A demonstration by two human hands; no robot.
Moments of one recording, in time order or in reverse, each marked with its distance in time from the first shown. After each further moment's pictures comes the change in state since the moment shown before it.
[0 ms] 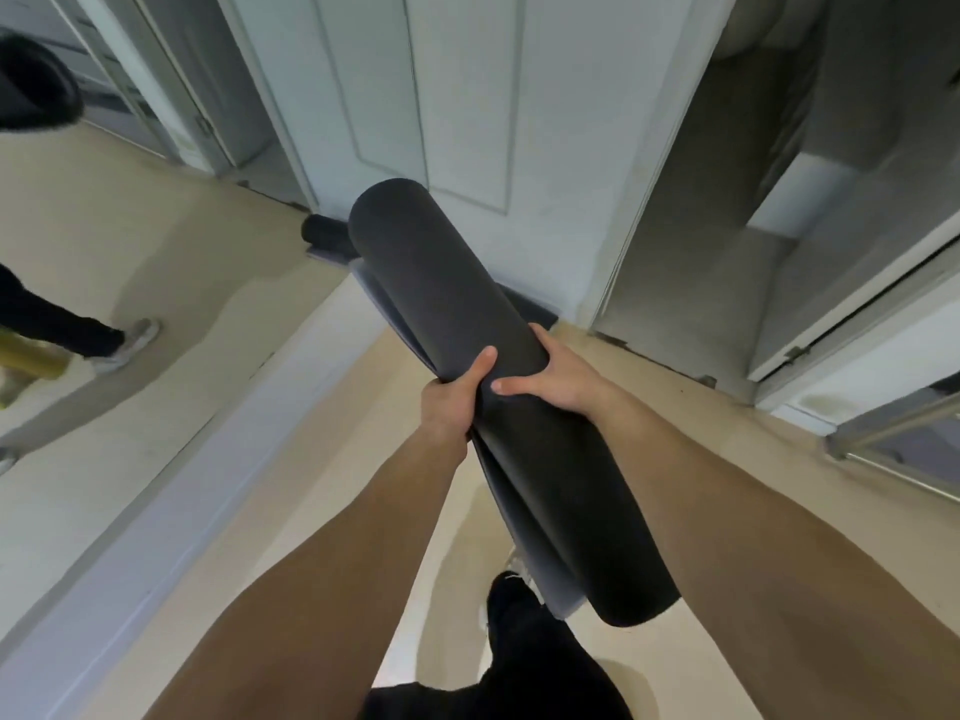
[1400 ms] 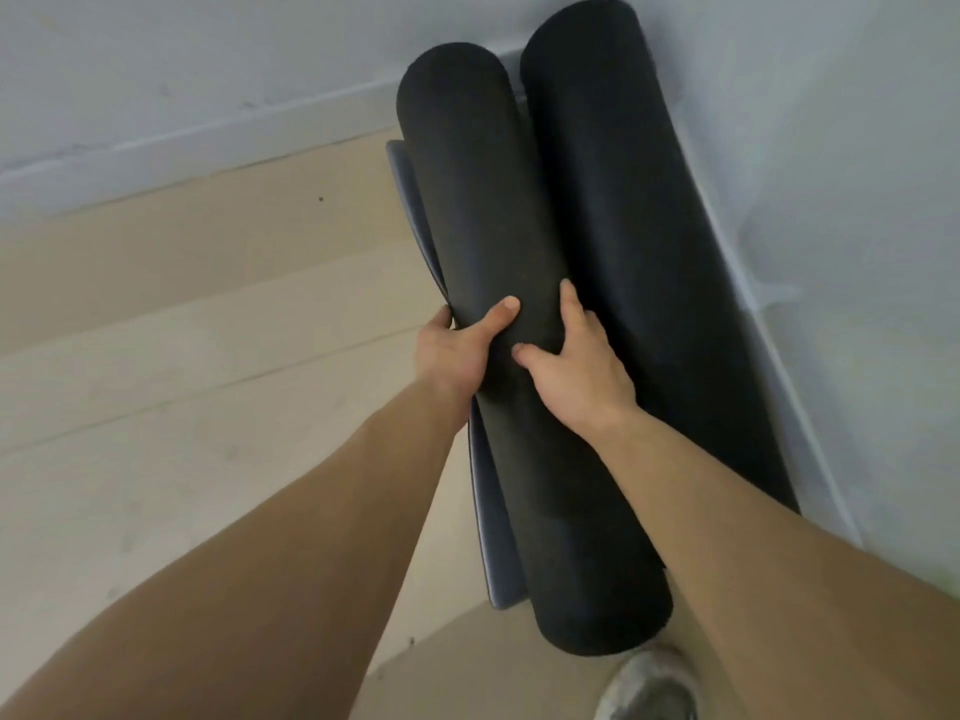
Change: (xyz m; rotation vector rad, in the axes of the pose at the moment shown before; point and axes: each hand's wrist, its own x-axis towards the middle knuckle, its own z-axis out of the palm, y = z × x) left_hand 1.057 -0.247 0.106 -0.242 0.613 -0.080; right_hand 0.993 0.442 0.067 -0.644 -0.351 -0.071
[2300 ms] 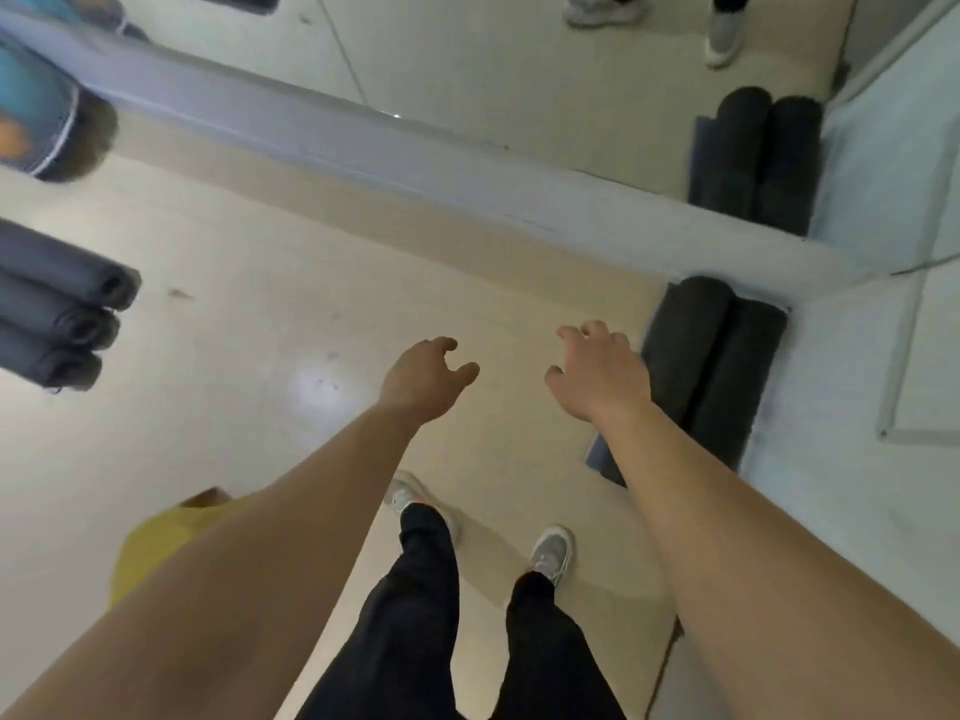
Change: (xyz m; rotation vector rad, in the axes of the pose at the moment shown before) left_hand -0.565 0.248 -0.410 0.622 0.328 -0.088; right_hand -0.492 -0.438 -0.171 -0.911 -0.291 -0.667
